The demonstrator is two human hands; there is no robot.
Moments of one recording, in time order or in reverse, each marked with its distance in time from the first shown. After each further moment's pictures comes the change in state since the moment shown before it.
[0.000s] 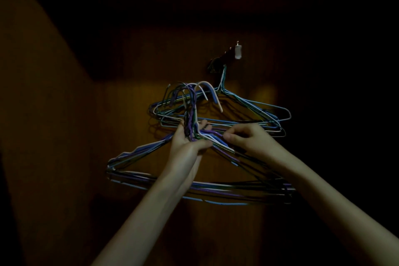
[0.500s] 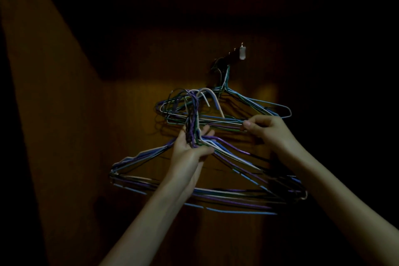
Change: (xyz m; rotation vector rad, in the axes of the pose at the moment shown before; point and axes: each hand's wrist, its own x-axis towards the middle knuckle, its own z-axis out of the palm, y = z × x) left_hand -0.030 0.007 -0.012 0.005 -0.026 -0.029; right_hand -0.022 -0.010 -0.011 0.202 0.266 0.059
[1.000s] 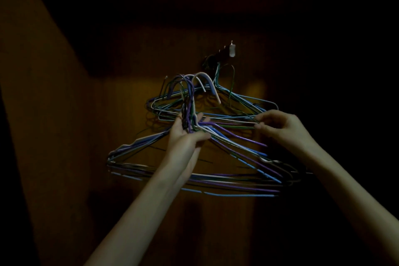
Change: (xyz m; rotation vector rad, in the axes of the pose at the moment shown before) left_hand 0.003 0.009 0.014 -0.056 0.001 -0.021; right_hand -0.020 0.007 -0.039 -0.181 0.115 -0.079
